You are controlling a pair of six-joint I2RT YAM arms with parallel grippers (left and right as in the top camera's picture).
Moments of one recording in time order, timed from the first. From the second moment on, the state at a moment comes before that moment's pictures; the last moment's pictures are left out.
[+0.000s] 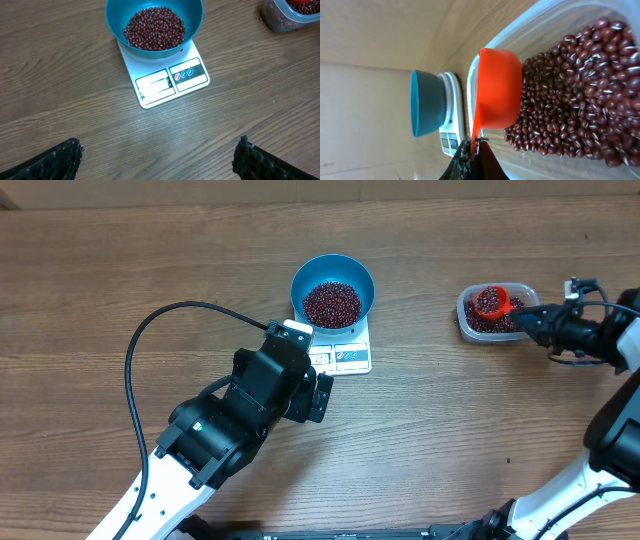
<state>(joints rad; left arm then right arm) -0.69 1.13 1.14 -0.87 -0.22 -0.31 -0.58 2.01 1.35 -0.76 -1.12 -0.11</state>
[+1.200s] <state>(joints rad) -0.69 1.13 1.14 -0.87 -0.22 -0.31 -0.43 2.01 1.35 -0.76 -1.44 -0.11</state>
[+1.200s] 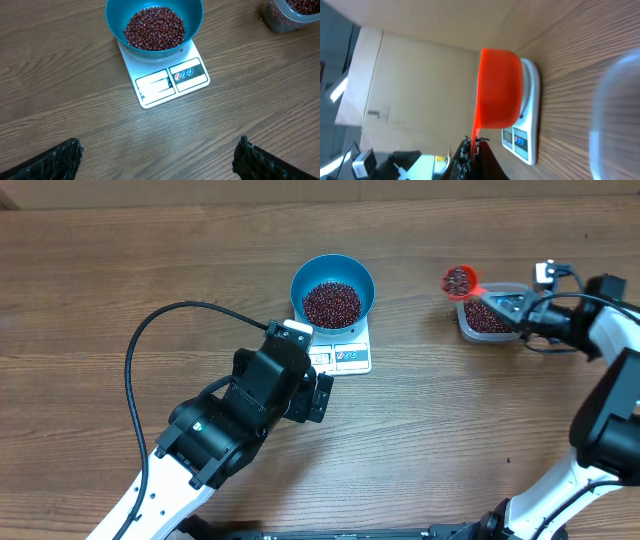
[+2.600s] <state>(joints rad) -0.69 1.13 1.14 -0.87 -0.22 -0.31 0.02 2.01 1.34 0.08 -1.31 0.37</state>
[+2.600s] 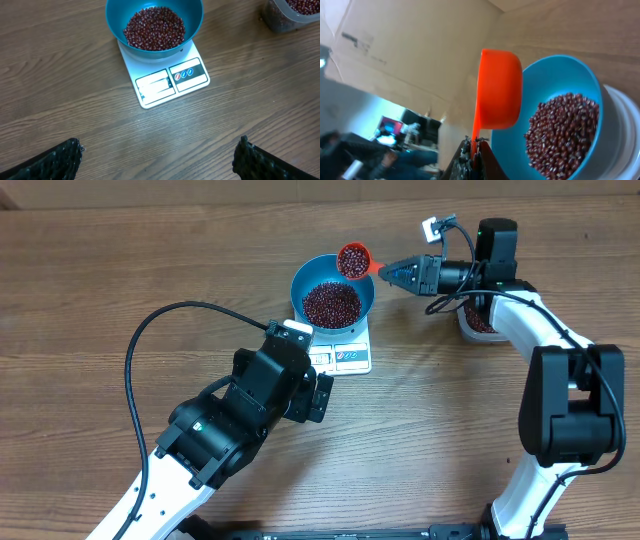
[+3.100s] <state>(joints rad) -0.69 1.13 1.14 -0.87 -0.22 -0.31 0.05 2.01 1.34 0.08 -1.29 0.06</state>
